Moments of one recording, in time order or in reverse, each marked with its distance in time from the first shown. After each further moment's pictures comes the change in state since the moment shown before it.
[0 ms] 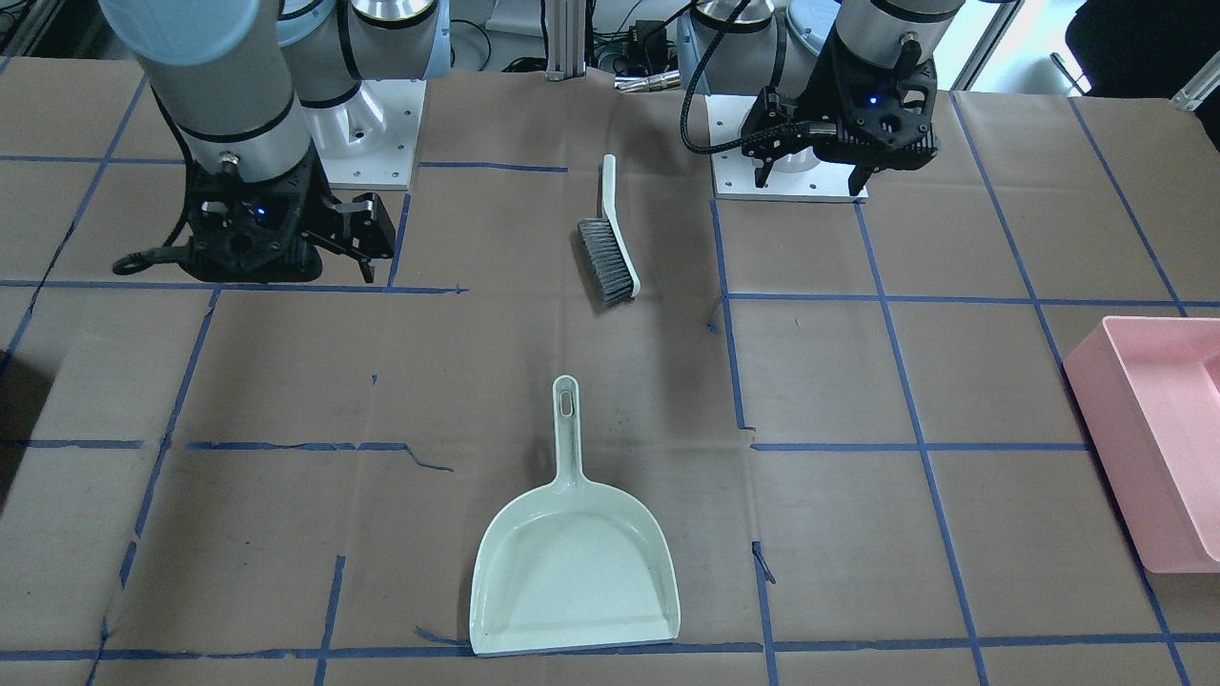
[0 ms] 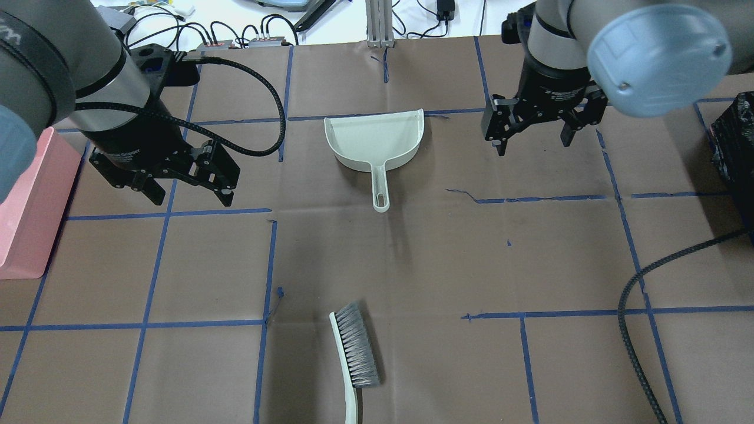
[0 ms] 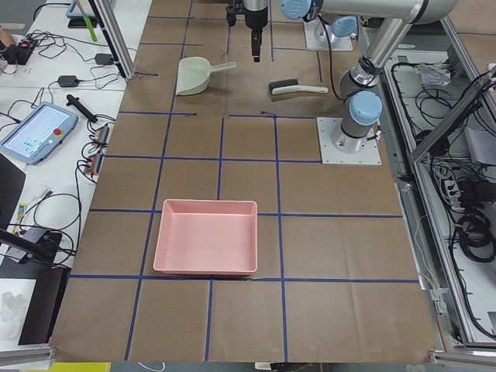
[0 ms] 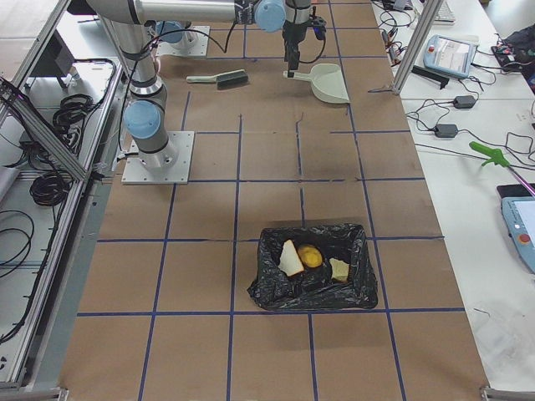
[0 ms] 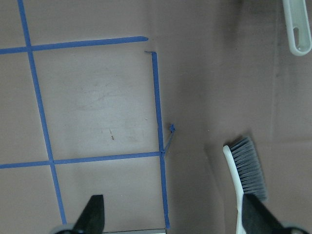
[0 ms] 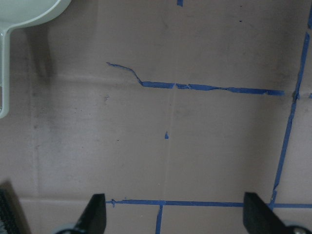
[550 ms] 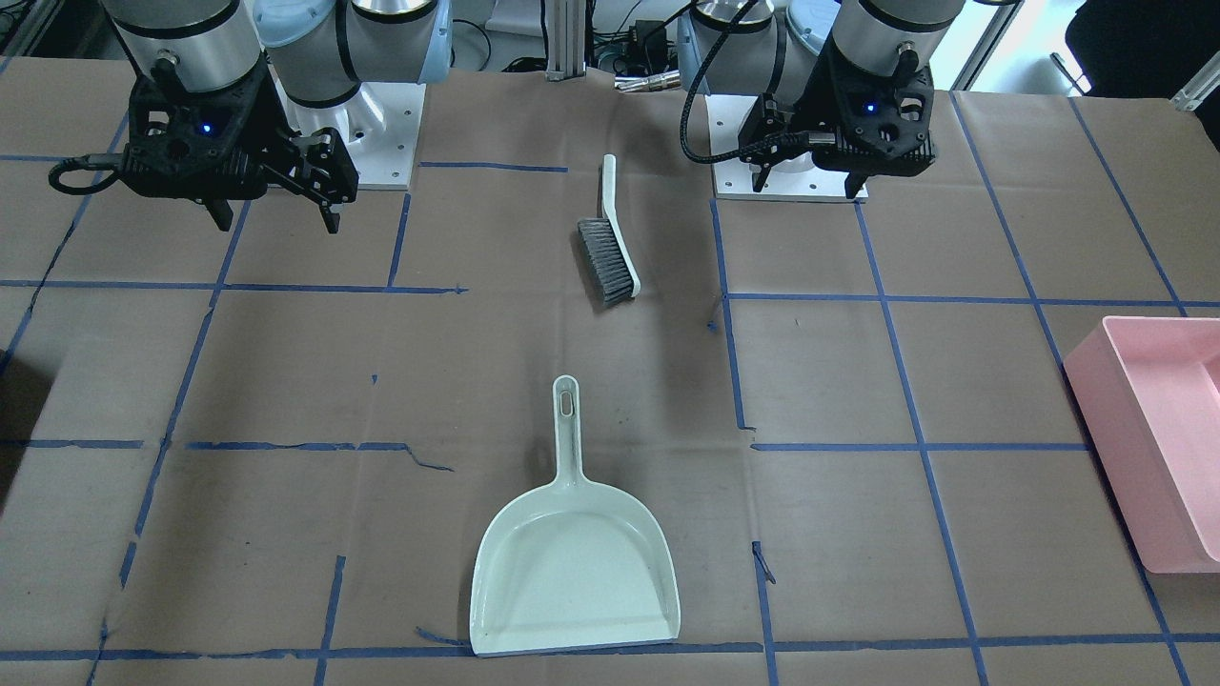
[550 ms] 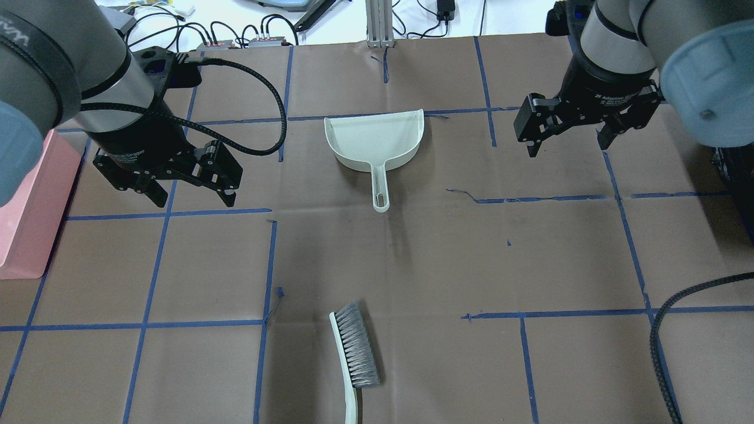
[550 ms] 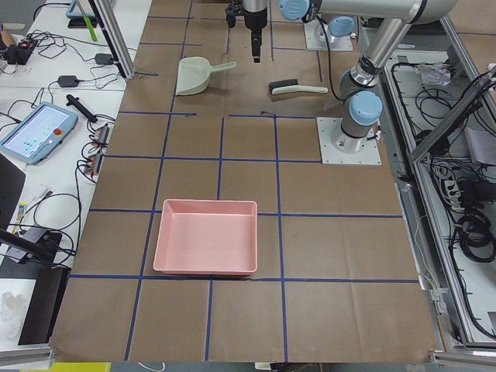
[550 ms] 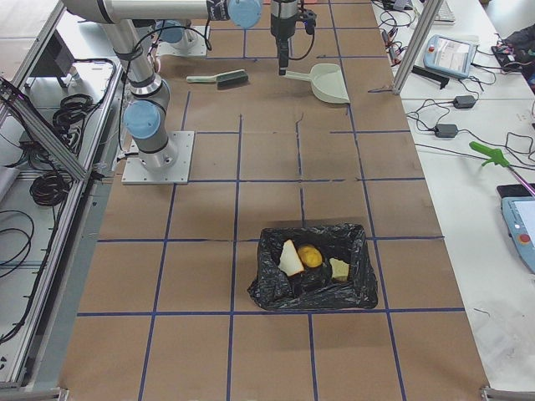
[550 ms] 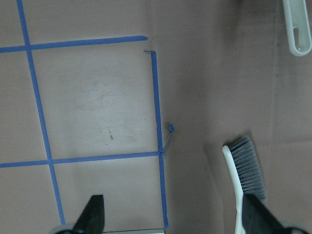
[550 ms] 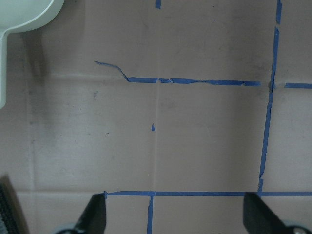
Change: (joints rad) left arm -0.001 -0.007 -0.007 0.000 -0.002 -0.030; right arm -0.039 -0.123 0.066 -0.009 0.011 -0.015
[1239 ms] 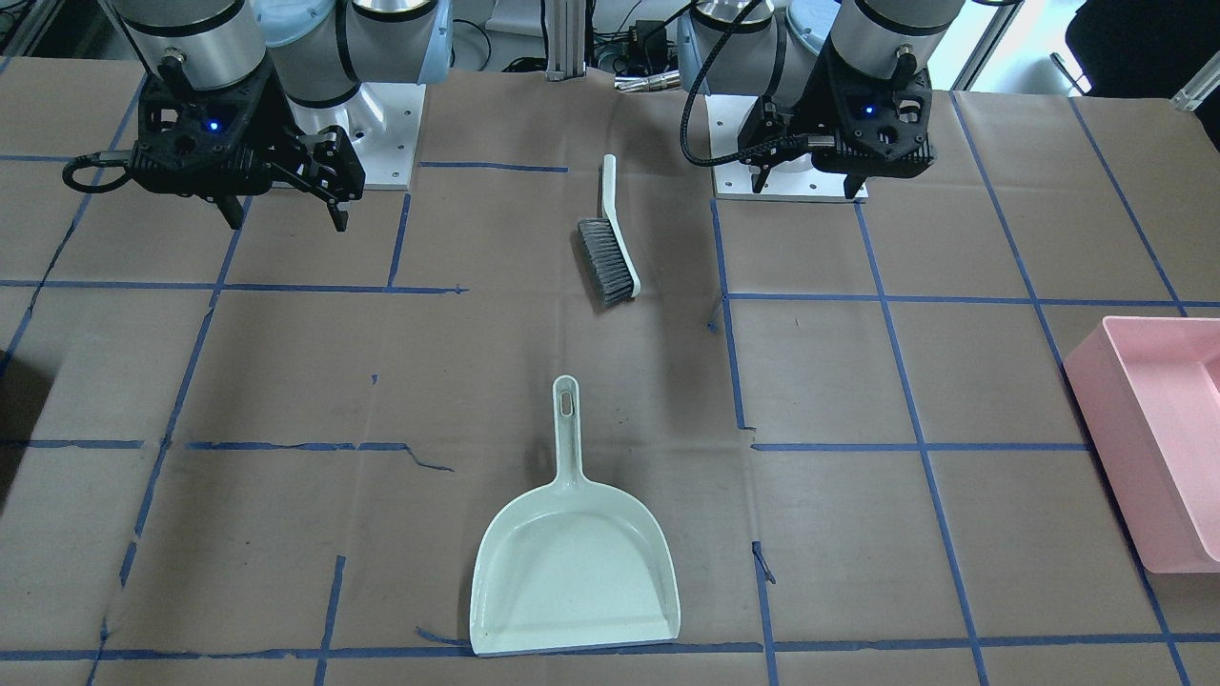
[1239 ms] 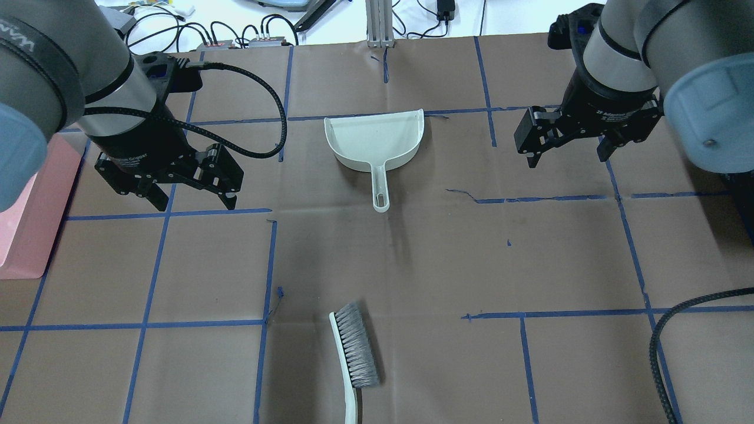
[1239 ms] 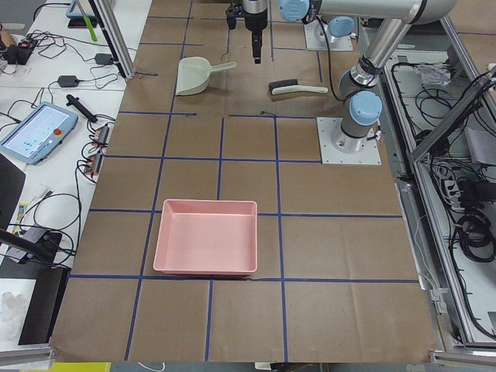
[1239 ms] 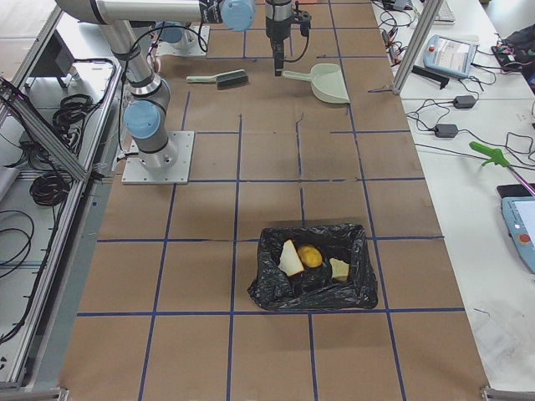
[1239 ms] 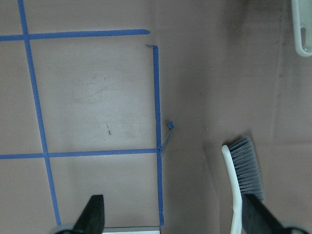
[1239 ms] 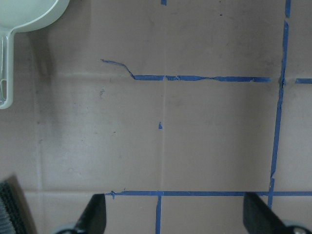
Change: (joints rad) left arm 0.000 0.000 -0.005 0.012 0.002 0.001; right arm -0.005 -0.016 0.031 -0.024 0.029 0.010
